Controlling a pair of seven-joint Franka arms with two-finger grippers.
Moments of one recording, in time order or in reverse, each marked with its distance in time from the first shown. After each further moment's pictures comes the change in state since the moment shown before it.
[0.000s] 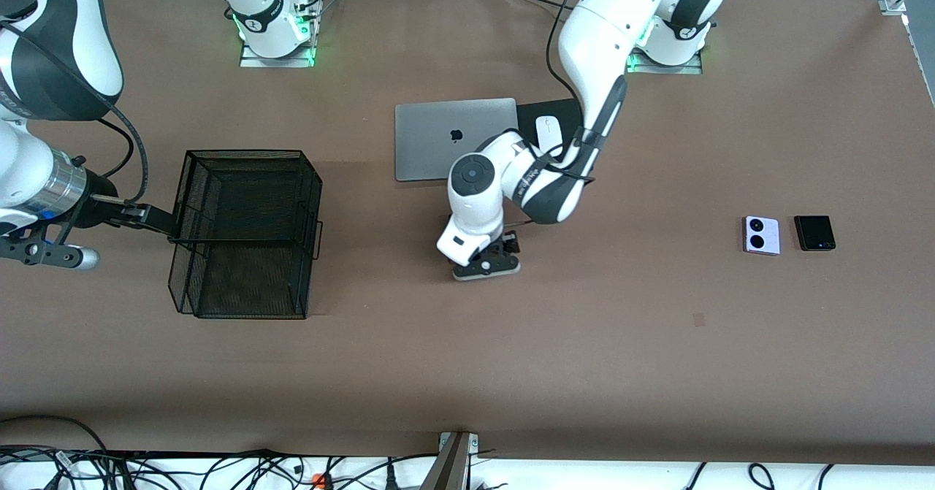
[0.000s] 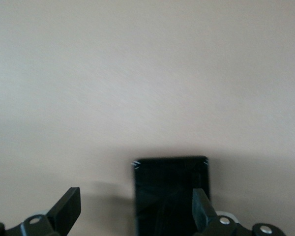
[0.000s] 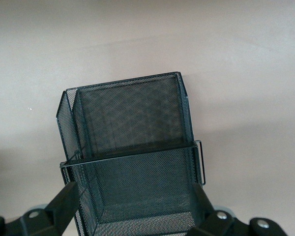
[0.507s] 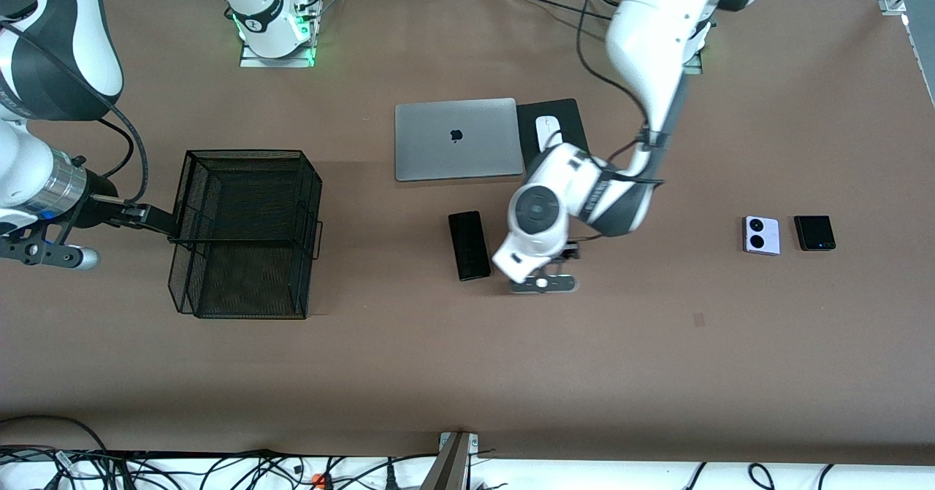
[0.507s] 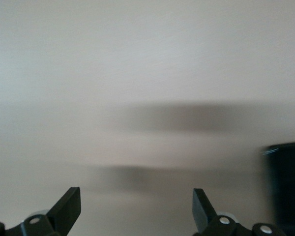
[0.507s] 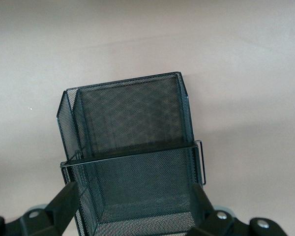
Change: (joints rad) left arm 0.154 -0.199 0.005 -0.254 -0.030 -0.138 0.362; right arm 0.002 0.000 0.001 0.000 0.000 0.000 0.000
